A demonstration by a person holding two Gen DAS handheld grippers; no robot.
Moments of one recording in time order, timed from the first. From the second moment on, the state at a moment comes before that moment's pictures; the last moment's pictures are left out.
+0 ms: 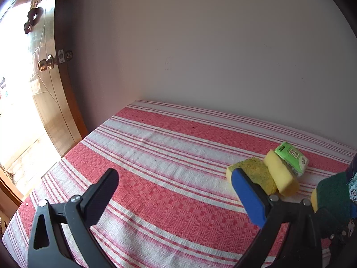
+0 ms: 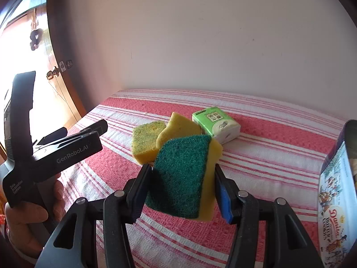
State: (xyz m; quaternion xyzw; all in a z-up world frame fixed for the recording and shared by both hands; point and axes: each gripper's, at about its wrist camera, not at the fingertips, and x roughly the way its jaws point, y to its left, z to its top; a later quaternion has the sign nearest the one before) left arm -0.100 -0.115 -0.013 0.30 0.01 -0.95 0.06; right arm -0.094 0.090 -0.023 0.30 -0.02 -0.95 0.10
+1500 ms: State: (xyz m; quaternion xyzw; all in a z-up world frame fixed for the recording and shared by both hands) left arm -0.114 -0.067 -0.029 0.36 0.01 -0.93 -0.01; right arm -0.062 0.166 0.014 0.22 -0.04 -0.97 -0.01
